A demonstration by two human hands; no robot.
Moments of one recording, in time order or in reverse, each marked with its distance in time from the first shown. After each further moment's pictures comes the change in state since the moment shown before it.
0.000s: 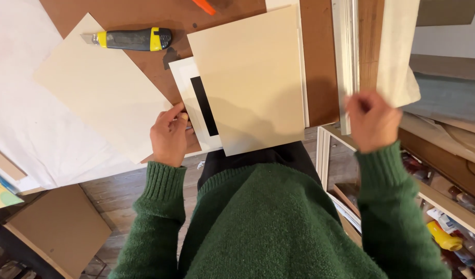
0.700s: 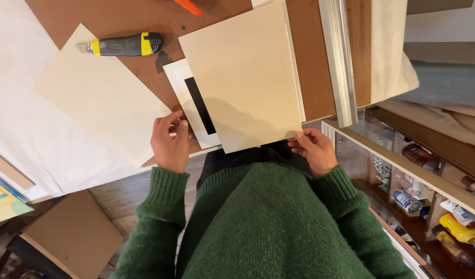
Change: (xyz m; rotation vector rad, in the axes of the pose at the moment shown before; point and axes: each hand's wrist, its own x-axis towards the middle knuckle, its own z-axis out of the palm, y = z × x) left_hand -0.015 0.000 0.005 0.359 0.106 0.107; right_hand -0.100 0.038 0.110 1.149 -0.352 0.676
